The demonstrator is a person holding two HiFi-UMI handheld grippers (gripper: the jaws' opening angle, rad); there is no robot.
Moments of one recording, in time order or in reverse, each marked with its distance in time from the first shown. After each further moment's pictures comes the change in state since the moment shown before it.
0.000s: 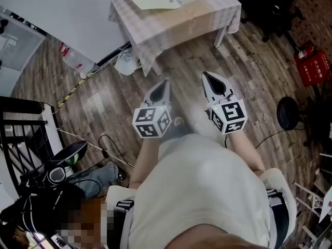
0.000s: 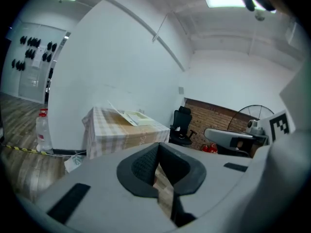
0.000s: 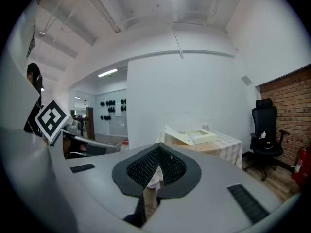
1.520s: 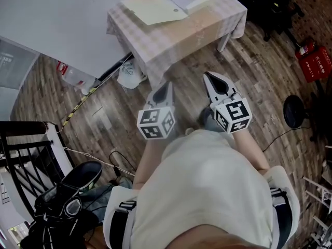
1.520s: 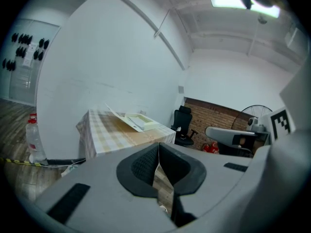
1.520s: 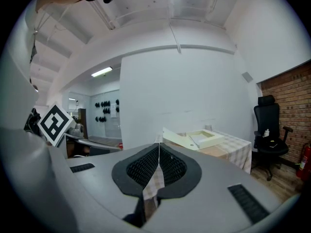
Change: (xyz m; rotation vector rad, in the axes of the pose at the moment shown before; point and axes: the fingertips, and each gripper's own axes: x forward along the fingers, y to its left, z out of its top) left arm 0.075 0.093 0.046 0.039 0.014 -0.053; right arm 0.119 -0.005 0.011 0.032 -0.011 -0.030
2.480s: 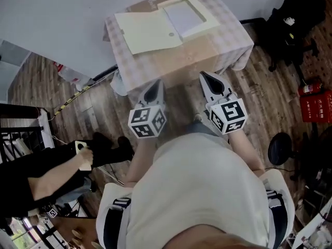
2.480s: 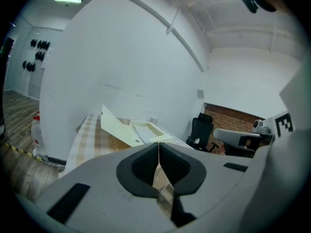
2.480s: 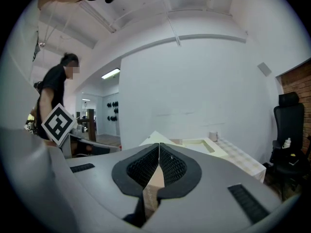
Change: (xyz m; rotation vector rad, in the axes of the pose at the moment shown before) left arm 0.187 0.000 0.075 -0.088 -0.079 0.201; right arm 0.122 -0.185 0.047 -0.043 0.006 0.180
